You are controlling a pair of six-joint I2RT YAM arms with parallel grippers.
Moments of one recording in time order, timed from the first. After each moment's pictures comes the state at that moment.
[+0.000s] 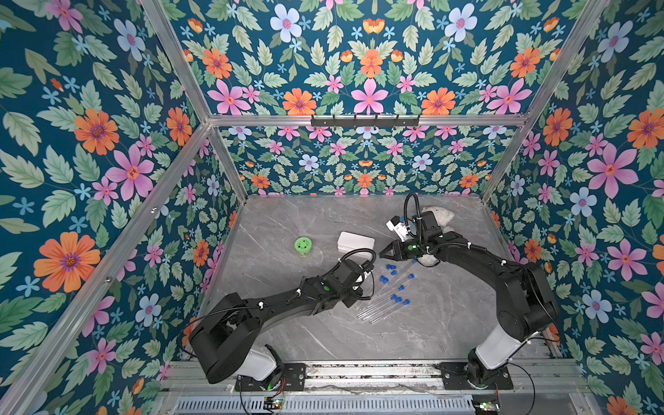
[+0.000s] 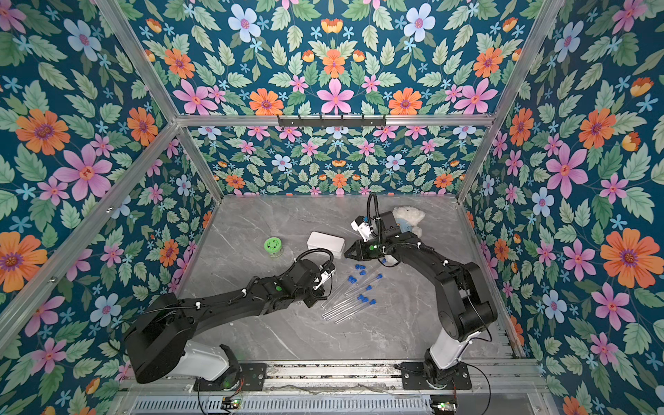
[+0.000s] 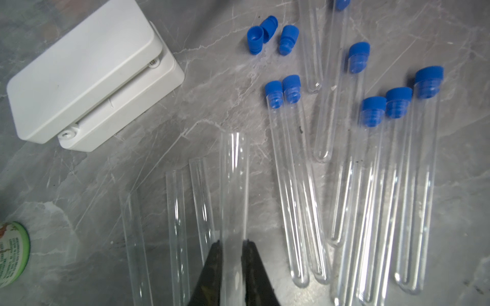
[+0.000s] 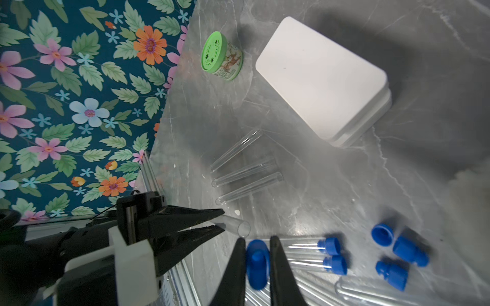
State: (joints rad) left arm -0.90 1.45 0.76 -0.22 -0.15 0.11; right arm 0.38 1.71 1.17 -0.37 -0.71 0.25
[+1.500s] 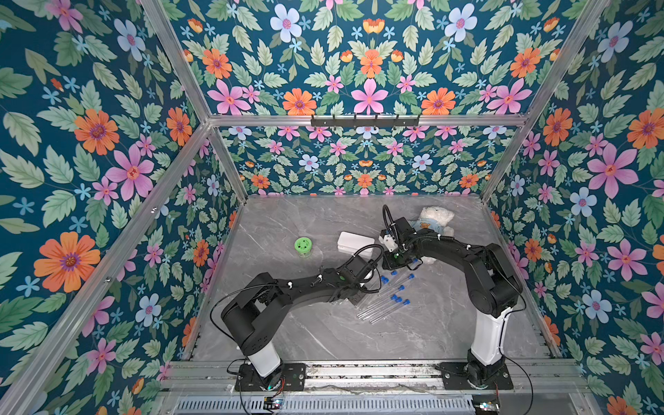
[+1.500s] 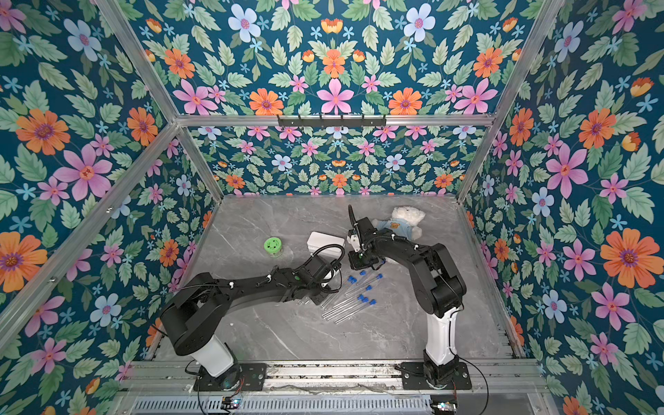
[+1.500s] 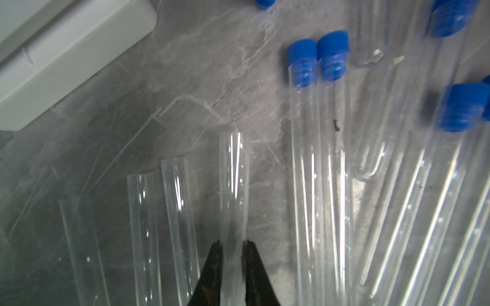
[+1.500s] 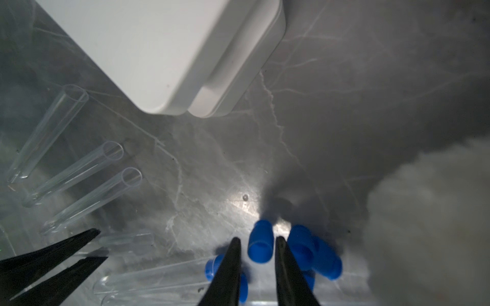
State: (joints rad) left arm -0.88 1.68 0.91 -0.32 -0.14 0.03; right arm 0.48 1.94 1.33 -0.61 -0.26 0.14
